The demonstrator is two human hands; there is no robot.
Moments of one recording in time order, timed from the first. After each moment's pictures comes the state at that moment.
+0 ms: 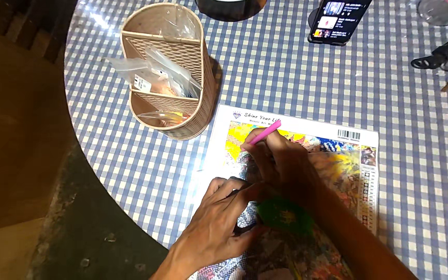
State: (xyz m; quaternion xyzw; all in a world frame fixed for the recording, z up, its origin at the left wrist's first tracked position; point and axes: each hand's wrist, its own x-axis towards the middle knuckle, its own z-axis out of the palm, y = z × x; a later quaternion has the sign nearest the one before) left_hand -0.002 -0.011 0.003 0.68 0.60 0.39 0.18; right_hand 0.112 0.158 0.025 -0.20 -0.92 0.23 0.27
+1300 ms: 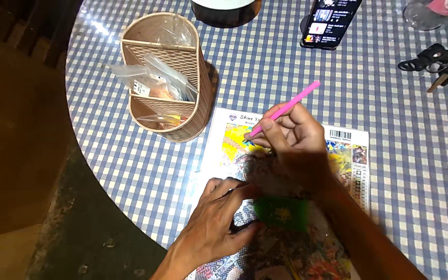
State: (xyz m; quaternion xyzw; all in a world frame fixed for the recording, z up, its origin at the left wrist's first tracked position) left_hand -0.002 -0.011 0.002 0.67 0.61 0.39 0.18; right_hand 0.114 0.174 0.047 -0.24 -0.72 0.56 0.34
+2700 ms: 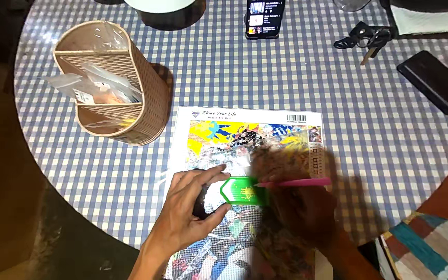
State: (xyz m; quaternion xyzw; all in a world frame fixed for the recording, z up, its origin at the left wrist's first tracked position) left_hand -0.001 -0.006 0.001 0.67 0.61 0.38 0.19; right_hand 0.237 0.101 0.013 -0.25 -0.82 0.32 0.41
